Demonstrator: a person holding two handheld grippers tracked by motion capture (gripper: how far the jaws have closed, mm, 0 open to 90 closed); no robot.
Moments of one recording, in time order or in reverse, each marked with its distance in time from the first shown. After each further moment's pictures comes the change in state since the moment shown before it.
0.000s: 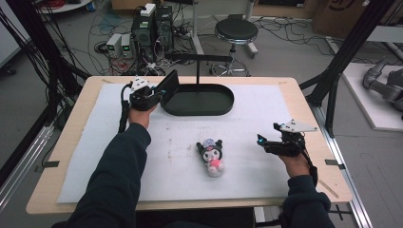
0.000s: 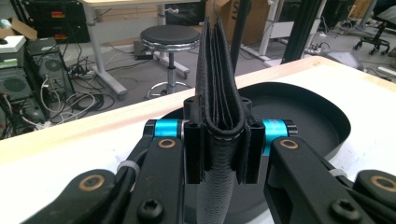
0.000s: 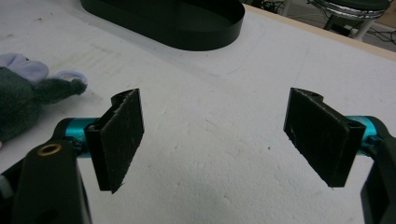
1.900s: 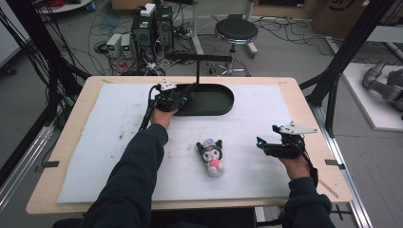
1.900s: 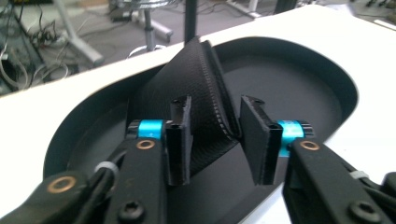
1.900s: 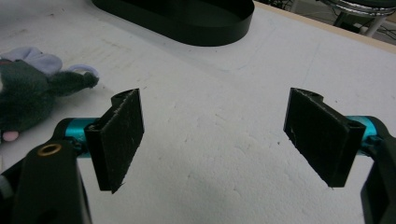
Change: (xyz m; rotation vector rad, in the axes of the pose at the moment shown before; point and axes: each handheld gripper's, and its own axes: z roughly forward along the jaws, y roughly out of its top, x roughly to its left) left arm -0.031 -0.020 0.064 0.177 -0.059 -0.025; right arm 0.004 -0.003 -0.003 0.009 0.028 -0.001
